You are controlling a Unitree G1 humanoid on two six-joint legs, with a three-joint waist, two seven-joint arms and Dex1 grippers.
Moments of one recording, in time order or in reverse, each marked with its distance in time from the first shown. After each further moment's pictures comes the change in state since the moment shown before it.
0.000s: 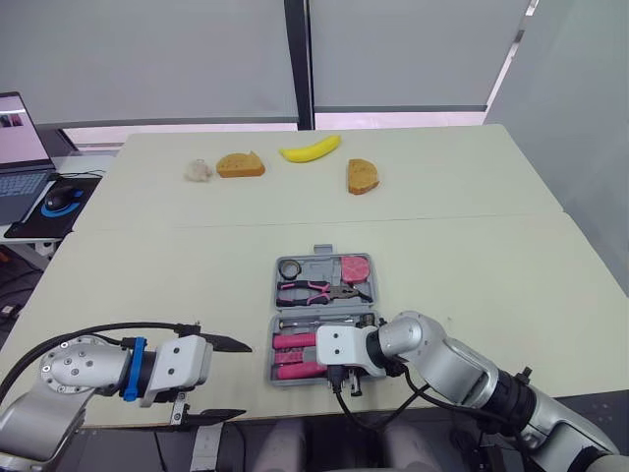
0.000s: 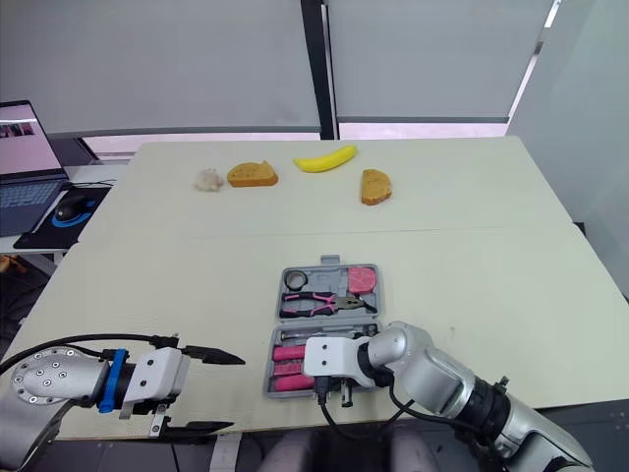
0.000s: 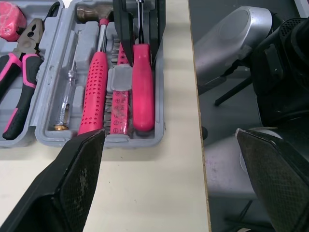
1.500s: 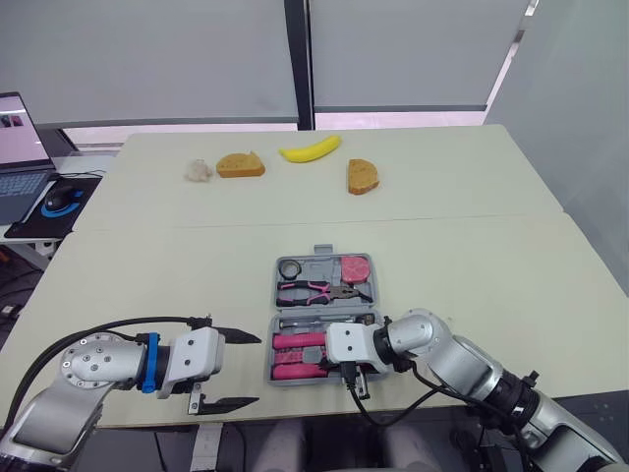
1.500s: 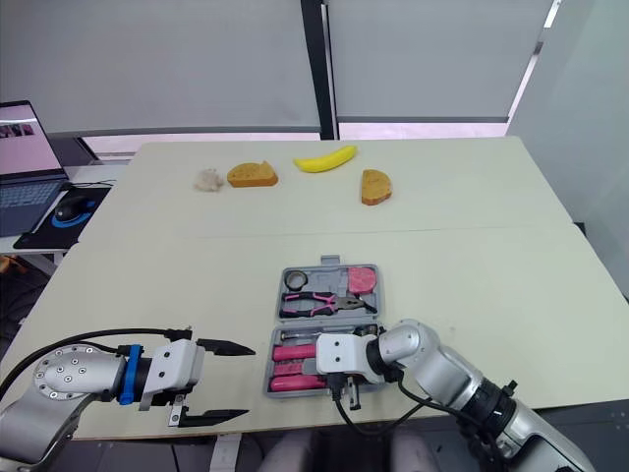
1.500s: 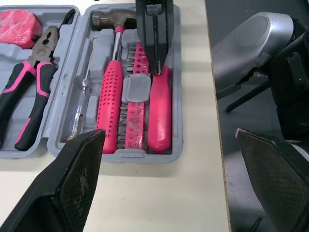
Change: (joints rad) left arm -0.067 -0.051 -0.051 0.032 0.007 0.056 0.075; right arm 0.064 -0.025 -0.116 0.121 0.092 -0.303 0.071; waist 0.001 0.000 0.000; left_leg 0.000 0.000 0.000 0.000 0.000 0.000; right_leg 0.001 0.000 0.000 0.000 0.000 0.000
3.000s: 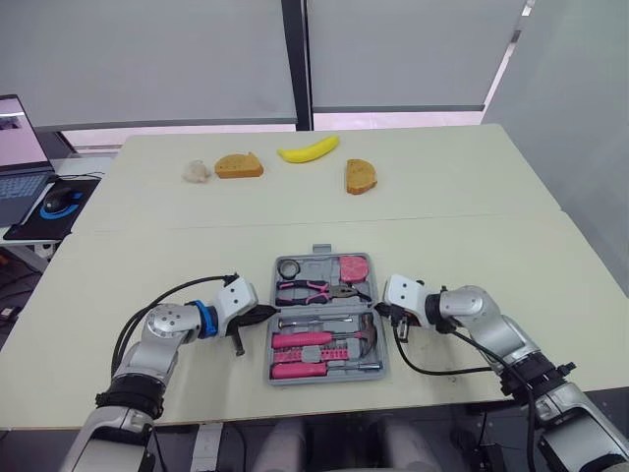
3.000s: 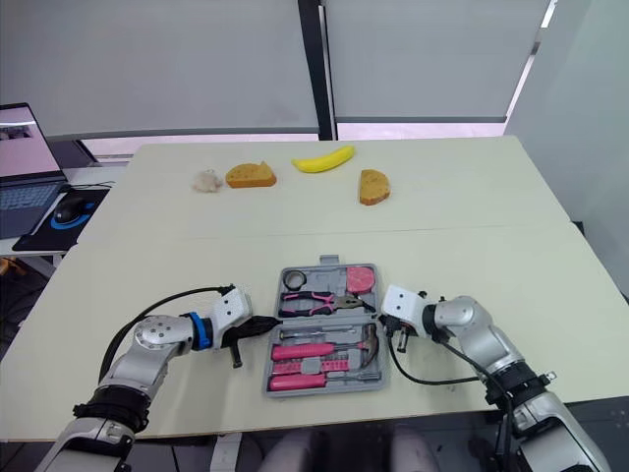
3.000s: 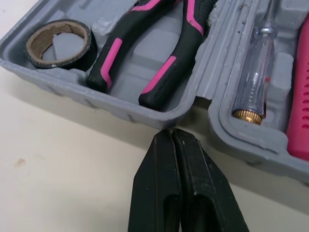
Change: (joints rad) left arm -0.499 -0.346 -0.169 0.807 0.271 -0.195 0.191; right arm -0.036 -0.050 -0.287 0.414 -0.069 -0.241 -0.083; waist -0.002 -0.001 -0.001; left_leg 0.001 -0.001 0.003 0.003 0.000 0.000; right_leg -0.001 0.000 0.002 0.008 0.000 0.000
